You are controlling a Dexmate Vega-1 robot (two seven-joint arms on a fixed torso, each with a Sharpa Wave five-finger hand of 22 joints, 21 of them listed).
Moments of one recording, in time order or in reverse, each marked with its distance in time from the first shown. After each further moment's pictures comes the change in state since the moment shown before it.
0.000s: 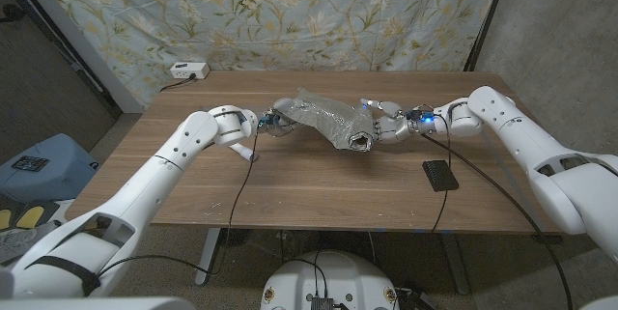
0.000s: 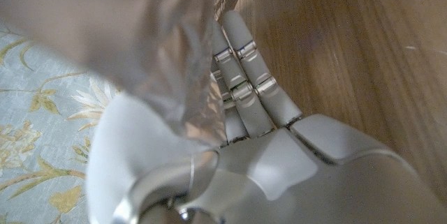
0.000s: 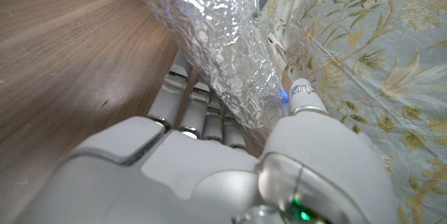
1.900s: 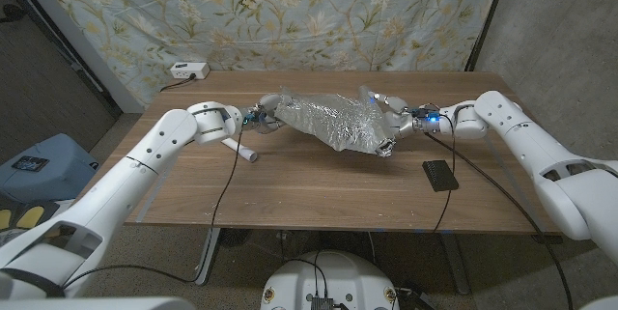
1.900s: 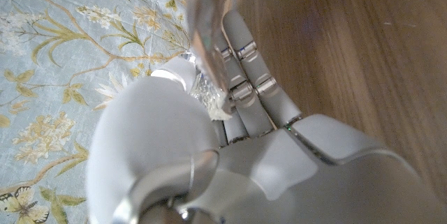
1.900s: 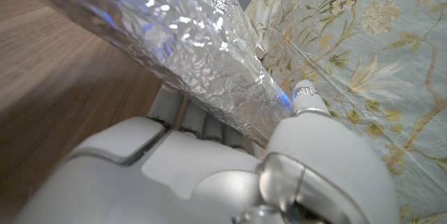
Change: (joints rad) left arm 0.050 0.119 -0.042 -0.129 -0.074 -0.005 0.060; left_hand 0.000 0.000 0.001 0.001 0.000 0.004 -0.004 -0.004 0.000 -0.001 -0.001 0.000 -0.005 0.004 -0.004 -0.006 0.003 -0.009 -0.002 0.027 0.000; right arm -0.031 -0.011 0.039 0.009 0.034 0.064 0.028; right_hand -0.029 -0.011 -0.028 -0.005 0.015 0.002 -0.002 0.000 -0.019 -0.001 -0.002 -0.018 0.009 -0.005 0.005 -0.018 0.008 0.011 -0.008 -0.026 0.000
